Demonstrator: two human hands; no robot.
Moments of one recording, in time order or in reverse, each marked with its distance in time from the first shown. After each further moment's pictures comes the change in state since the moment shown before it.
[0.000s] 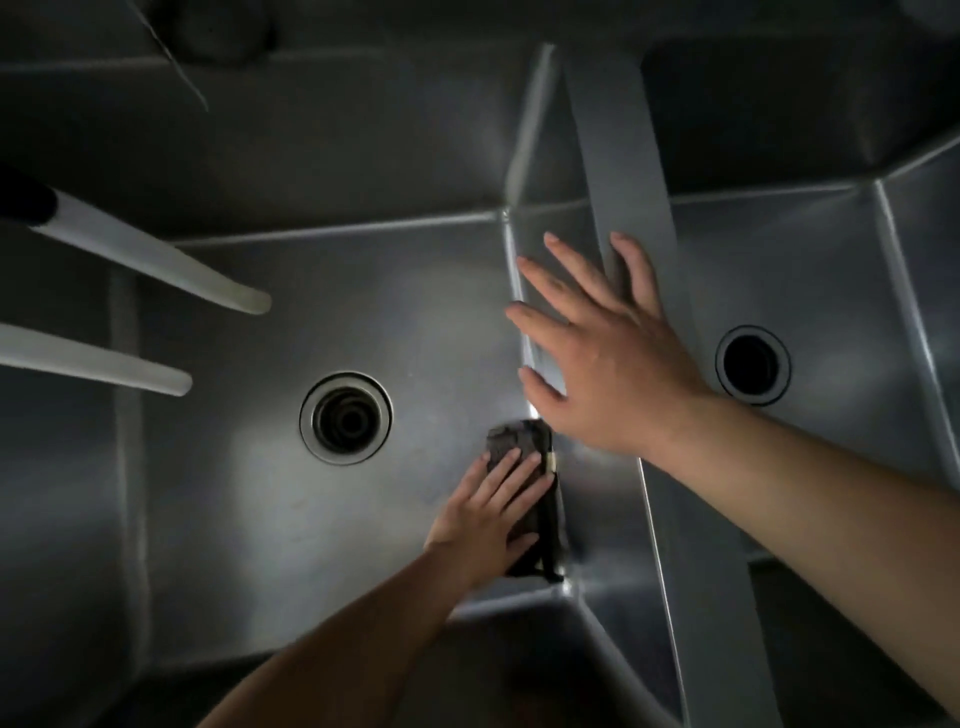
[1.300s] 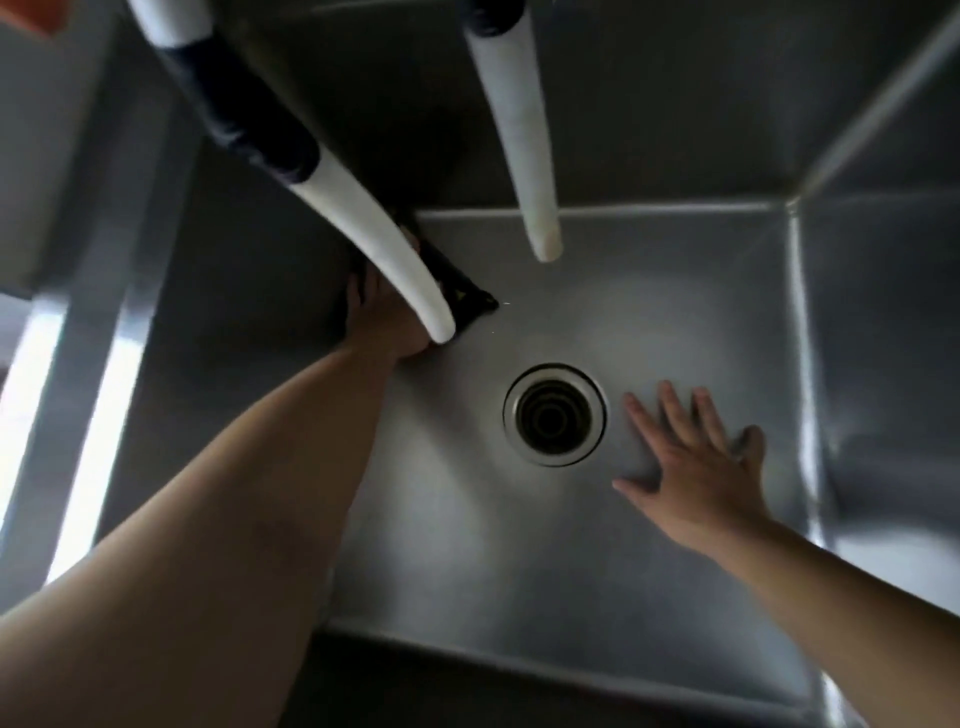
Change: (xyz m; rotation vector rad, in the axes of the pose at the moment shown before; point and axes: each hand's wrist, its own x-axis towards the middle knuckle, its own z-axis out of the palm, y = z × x) left_hand -0.073 -0.350 -0.085 -0.119 0.168 -0.934; right_hand 0.046 -0.119 0.216 0.236 -0.305 0.252
